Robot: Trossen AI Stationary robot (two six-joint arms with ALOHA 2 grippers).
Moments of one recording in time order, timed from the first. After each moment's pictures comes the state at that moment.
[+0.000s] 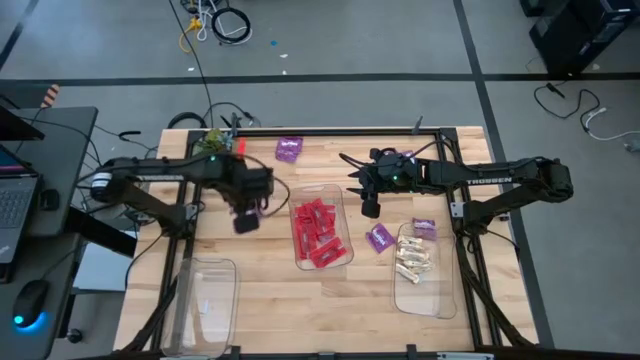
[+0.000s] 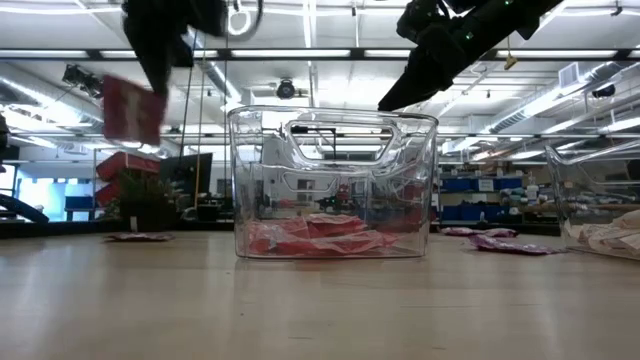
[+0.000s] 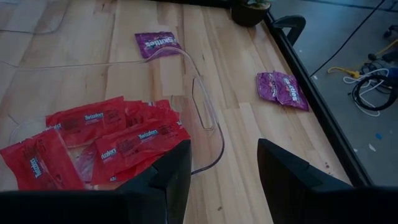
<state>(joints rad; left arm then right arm) 0.03 1.37 1.33 -1.37 -0.05 -0.22 -0.15 1.28 0.87 -0.18 0.11 -0.13</state>
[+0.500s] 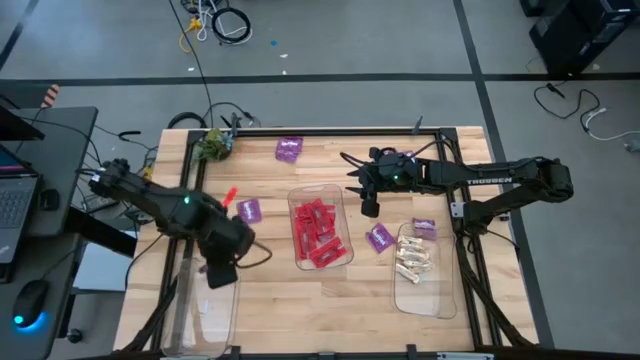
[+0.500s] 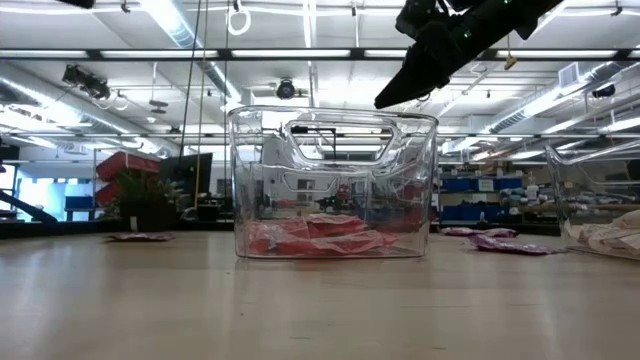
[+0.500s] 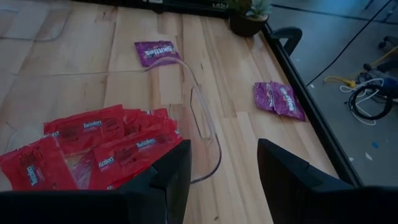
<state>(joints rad) -0.42 1.37 1.43 -1.45 0.26 -0.83 -0.15 1.28 0.87 -0.15 0.11 -0.15</state>
